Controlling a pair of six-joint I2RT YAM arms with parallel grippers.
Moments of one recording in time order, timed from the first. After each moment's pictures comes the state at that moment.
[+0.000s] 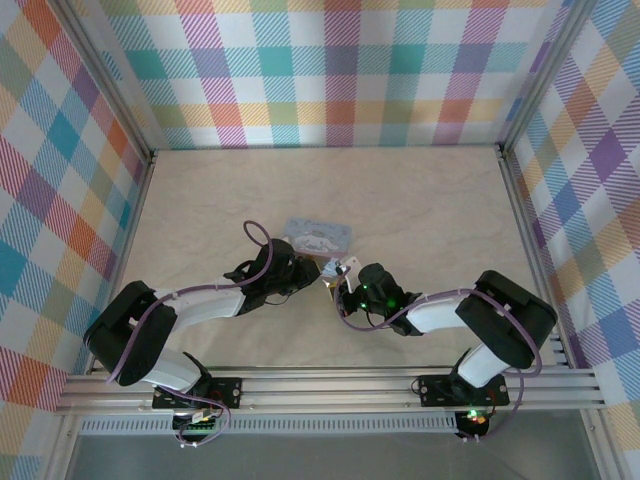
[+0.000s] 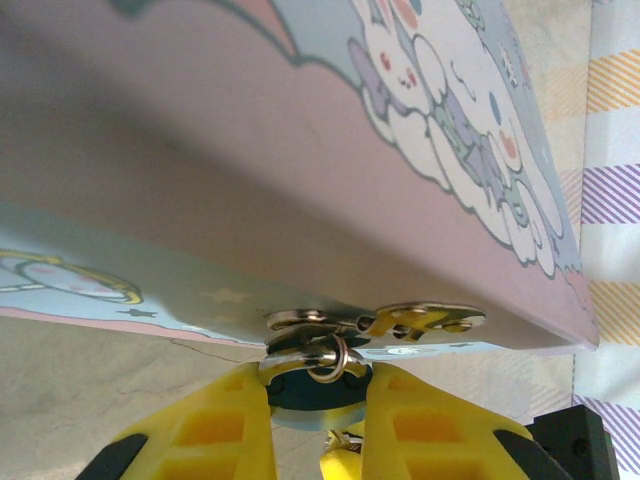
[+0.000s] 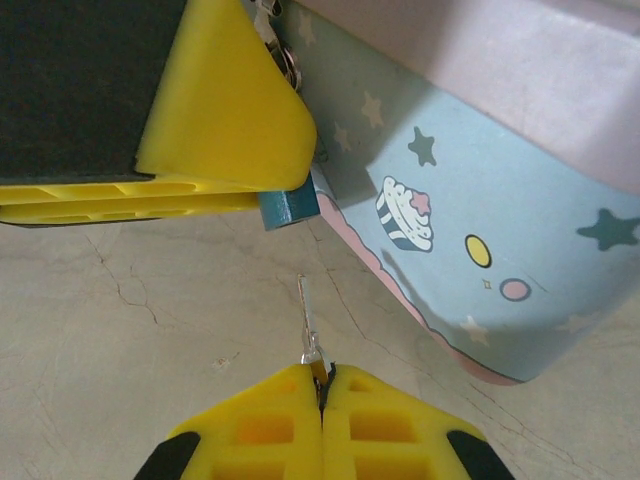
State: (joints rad) left arm -0.70 1.45 0.63 0.15 0.13 -1.06; right arm 0.87 1.56 0.44 0.58 -0.08 0.25
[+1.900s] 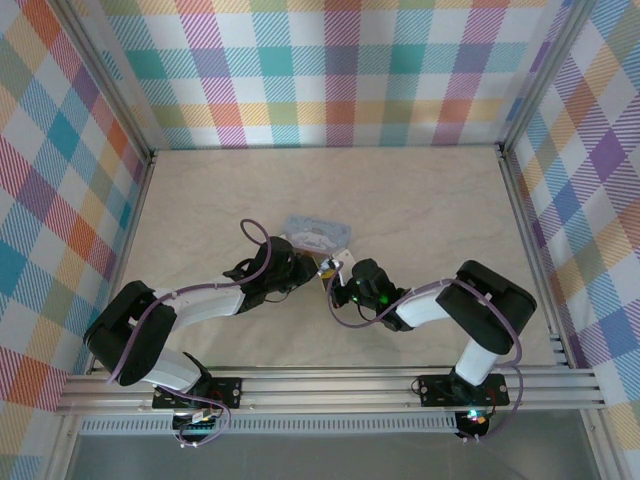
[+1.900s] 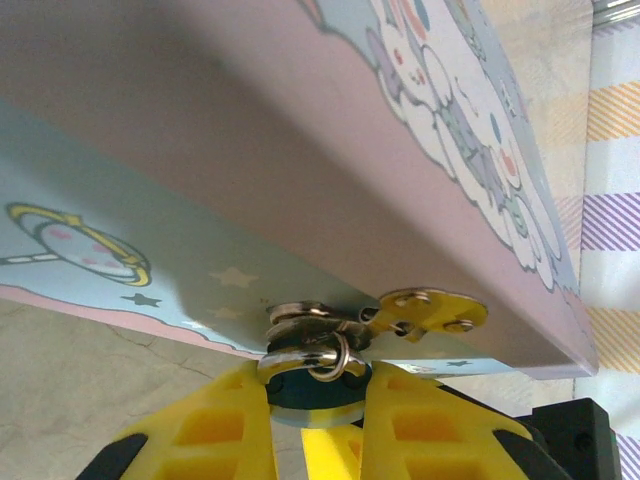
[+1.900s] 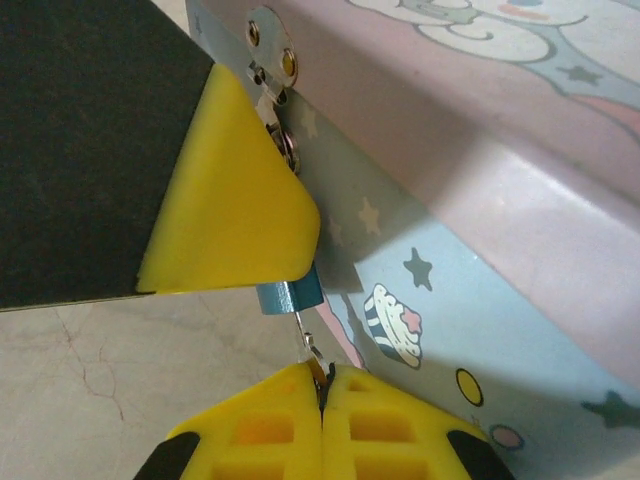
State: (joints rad) left arm -0.70 1.45 0.64 0.15 0.10 -1.08; right arm 0.87 1.69 0.50 0.74 -0.04 0.19
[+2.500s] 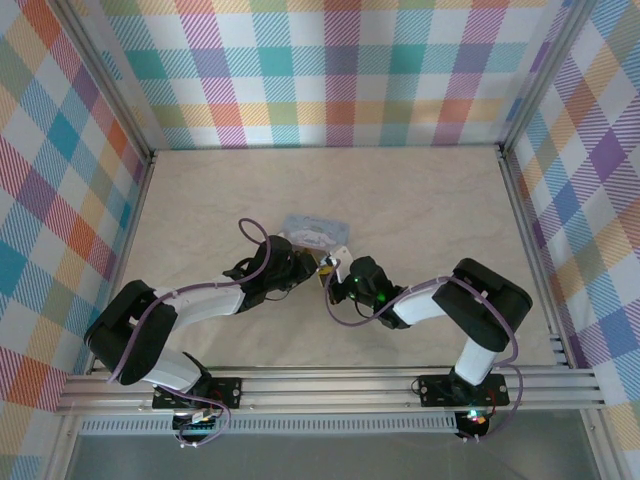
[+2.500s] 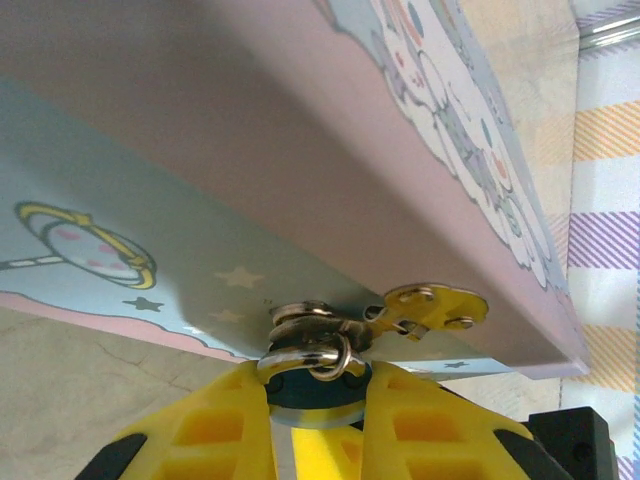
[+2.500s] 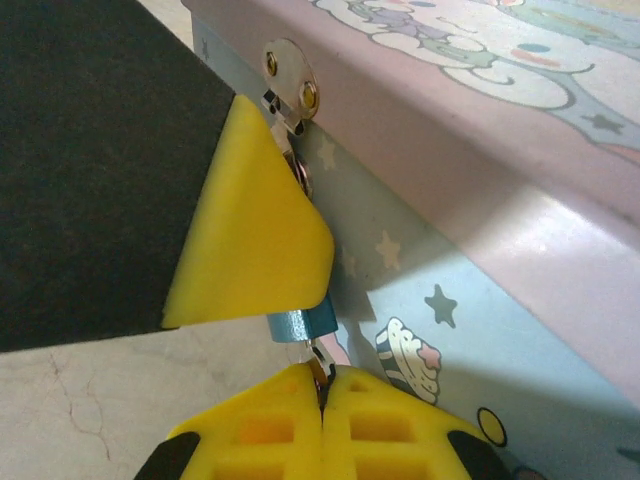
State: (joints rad) left arm -0.69 1.46 0.64 0.18 0.09 -1.11; right arm 0.87 1.71 0.54 0.74 -0.03 0.17
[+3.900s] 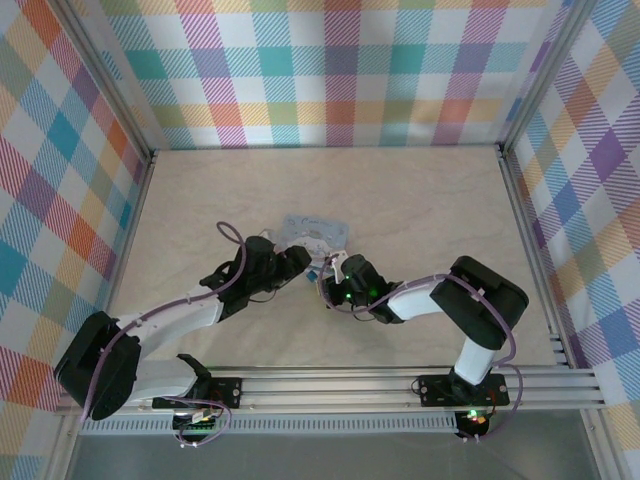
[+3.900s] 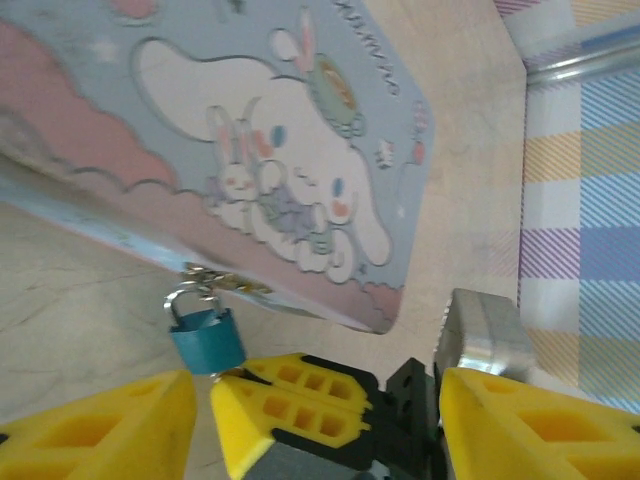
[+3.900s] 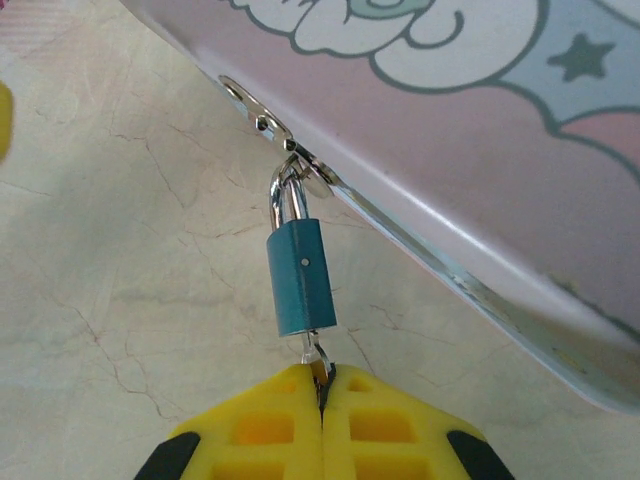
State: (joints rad) left arm -0.64 1.23 0.58 0.06 0.10 -1.13; right arm 0.87 1.73 0.61 0.51 -0.11 0.46
